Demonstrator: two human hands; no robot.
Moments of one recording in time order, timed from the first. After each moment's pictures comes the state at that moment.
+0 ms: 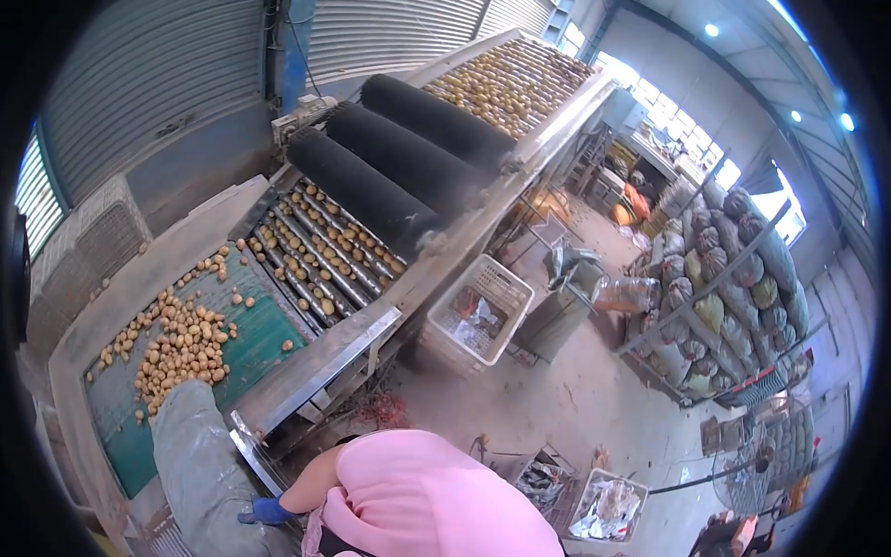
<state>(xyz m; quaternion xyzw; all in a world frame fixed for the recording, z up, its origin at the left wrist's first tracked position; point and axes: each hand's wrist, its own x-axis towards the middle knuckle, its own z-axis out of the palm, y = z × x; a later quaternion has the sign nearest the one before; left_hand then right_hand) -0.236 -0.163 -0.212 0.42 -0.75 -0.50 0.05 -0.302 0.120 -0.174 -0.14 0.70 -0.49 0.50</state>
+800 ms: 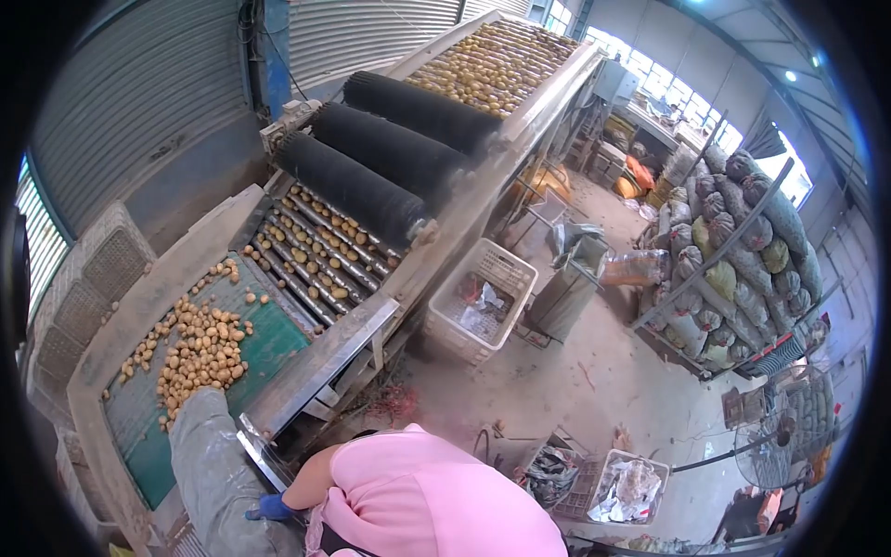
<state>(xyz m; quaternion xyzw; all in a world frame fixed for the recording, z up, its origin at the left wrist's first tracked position) -0.198 -0.167 -0.183 0.41 -0.77 -0.48 0.05 -0.283 0.107 -0.163 -0.17 0.72 -0.49 0.46</state>
